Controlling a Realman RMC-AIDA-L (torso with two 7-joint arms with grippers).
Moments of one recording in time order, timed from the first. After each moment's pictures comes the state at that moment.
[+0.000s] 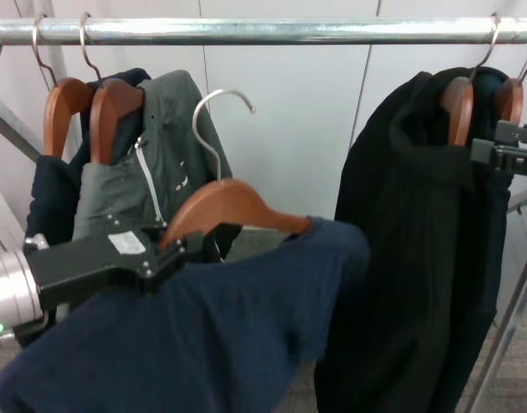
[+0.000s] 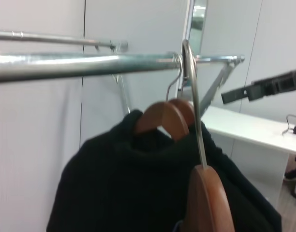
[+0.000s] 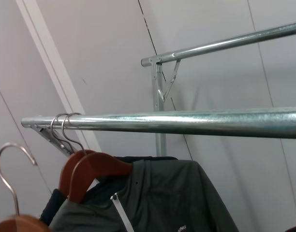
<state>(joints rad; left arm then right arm) -0.16 -2.05 1.32 1.01 1.43 1.23 -1.35 0.45 1.92 -0.73 -0.77 -1.77 -1.46 1.69</state>
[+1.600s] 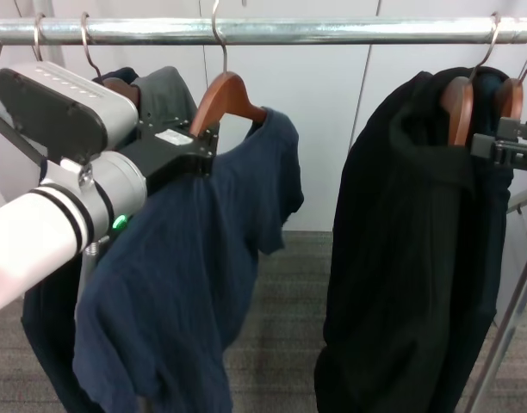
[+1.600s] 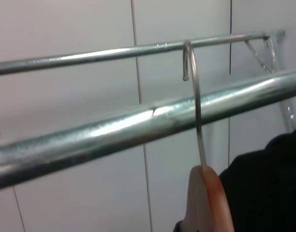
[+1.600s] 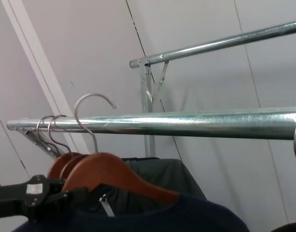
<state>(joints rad) -0.28 -2.06 1.85 1.22 1.48 0.16 -1.72 0.45 1.92 -0.73 -0.75 -1.78 -1.43 1.69</state>
